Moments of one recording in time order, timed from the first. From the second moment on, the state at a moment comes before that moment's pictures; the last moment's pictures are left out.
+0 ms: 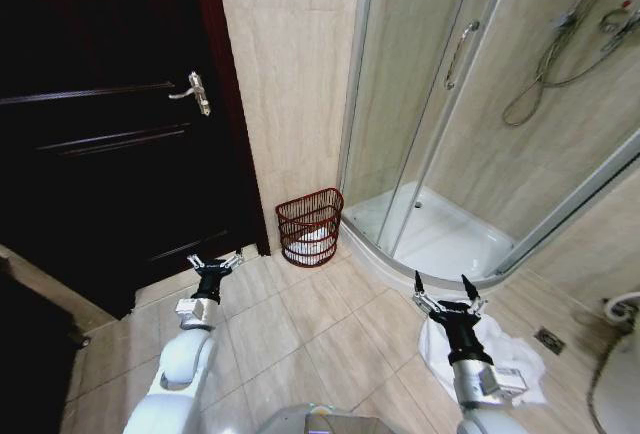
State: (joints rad) left arm 1.49 -1.34 -0.64 -2.00 -0.18 -0.12 -0.08; right arm -1.87 1.52 0.64 2.37 0.06 0.05 0.06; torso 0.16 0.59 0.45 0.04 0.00
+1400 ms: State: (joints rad) left arm 1.51 -1.35 -0.59 -2.03 -0.16 -0.10 -0.07; right arm -1.86 1.51 0.64 2.32 0.08 0.11 0.09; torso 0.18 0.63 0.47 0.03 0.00
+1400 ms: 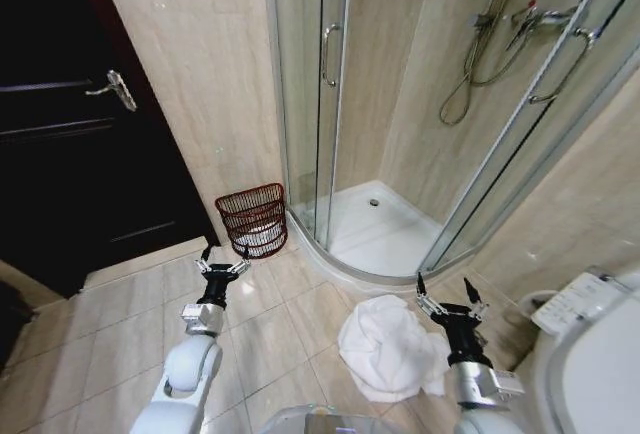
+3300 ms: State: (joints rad) left arm 1.47 -1.34 -0.55 -2.06 -0.17 -0.04 -0.04; right arm -1.85 1.52 0.69 2.35 0.08 0.10 0.12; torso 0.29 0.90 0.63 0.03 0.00
